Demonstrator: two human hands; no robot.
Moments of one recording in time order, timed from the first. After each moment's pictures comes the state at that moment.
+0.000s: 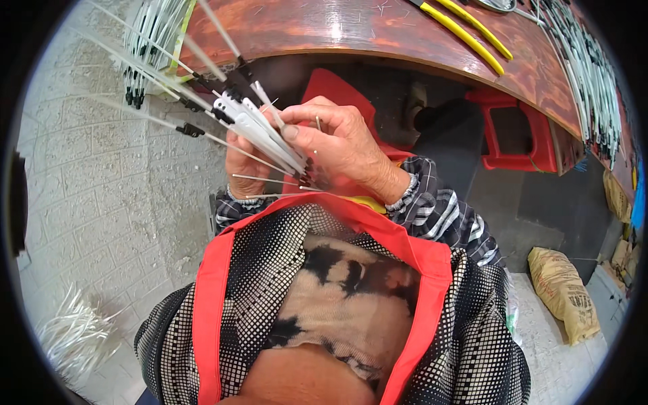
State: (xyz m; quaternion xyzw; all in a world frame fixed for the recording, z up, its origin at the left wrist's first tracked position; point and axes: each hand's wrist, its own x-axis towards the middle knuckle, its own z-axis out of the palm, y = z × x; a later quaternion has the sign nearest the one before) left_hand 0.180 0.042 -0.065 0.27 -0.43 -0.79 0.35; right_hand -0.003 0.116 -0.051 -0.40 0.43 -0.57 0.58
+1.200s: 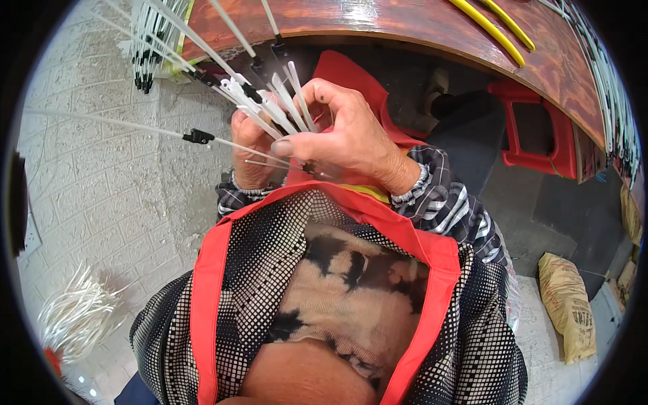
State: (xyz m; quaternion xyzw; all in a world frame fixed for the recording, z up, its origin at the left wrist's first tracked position) left_hand 0.172 0.057 -0.043 0.33 -0.50 -0.72 0.36; right_hand 0.003 0.127 -0.044 -0.38 0.40 -0.58 0.60
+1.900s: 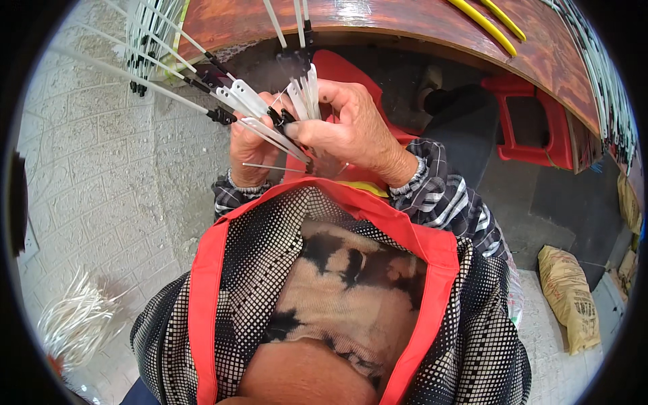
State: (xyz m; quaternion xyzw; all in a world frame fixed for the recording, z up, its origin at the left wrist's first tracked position) left_hand 0.167 0.050 -0.053 0.25 -0.44 -0.79 0.33; right_hand -0.001 0.122 -0.056 -0.42 0.39 -0.63 0.53
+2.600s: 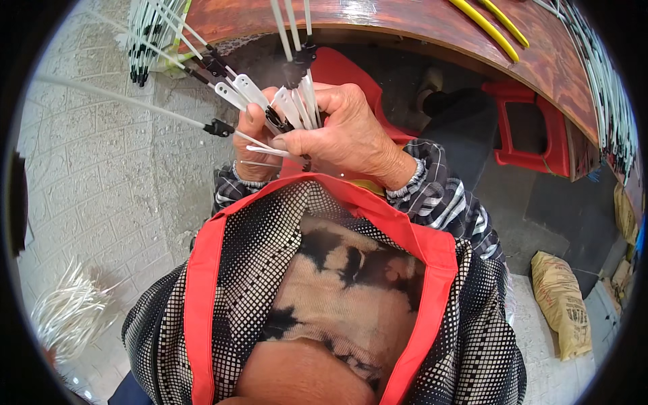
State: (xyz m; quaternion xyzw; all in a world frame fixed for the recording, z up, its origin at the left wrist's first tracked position) left_hand 0.164 0.058 -0.060 0.26 -0.38 -0.81 0.35; right_hand 0.009 0.123 -0.039 -0.40 0.38 -0.61 0.57
